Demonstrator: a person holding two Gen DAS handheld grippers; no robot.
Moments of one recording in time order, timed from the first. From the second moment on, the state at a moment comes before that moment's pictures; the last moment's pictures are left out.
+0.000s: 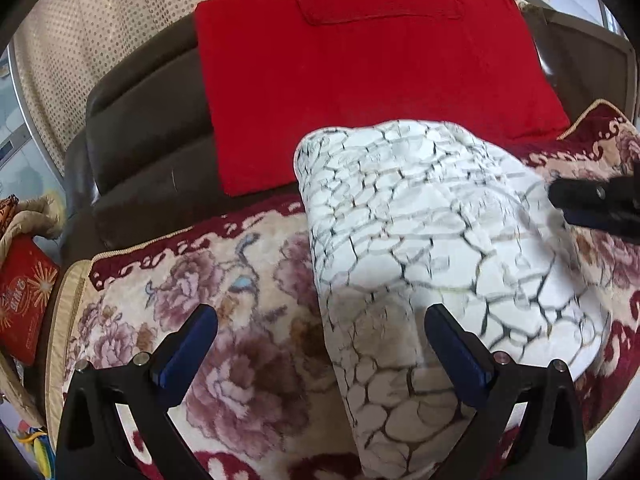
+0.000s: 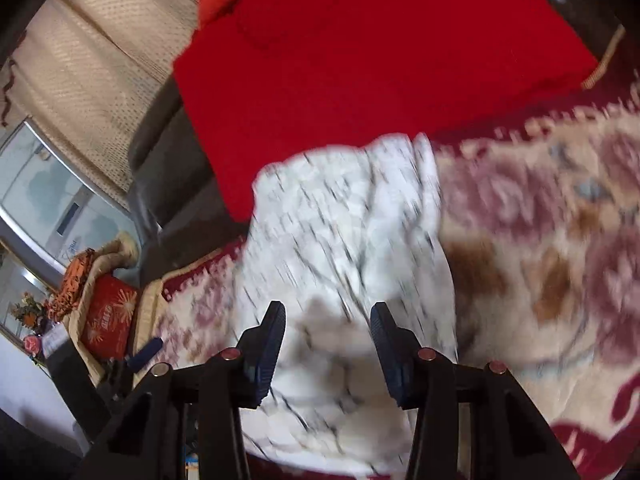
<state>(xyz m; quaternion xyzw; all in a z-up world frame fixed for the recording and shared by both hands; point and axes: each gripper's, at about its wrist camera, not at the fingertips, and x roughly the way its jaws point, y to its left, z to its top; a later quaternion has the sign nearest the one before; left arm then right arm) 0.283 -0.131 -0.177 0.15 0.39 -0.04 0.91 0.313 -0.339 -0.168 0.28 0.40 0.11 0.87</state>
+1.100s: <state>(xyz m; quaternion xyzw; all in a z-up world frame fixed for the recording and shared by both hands) 0.275 -0.133 -0.182 0.15 0.40 -0.03 0.90 0.286 -0.327 -0.172 0.26 0.42 0.12 0.86</state>
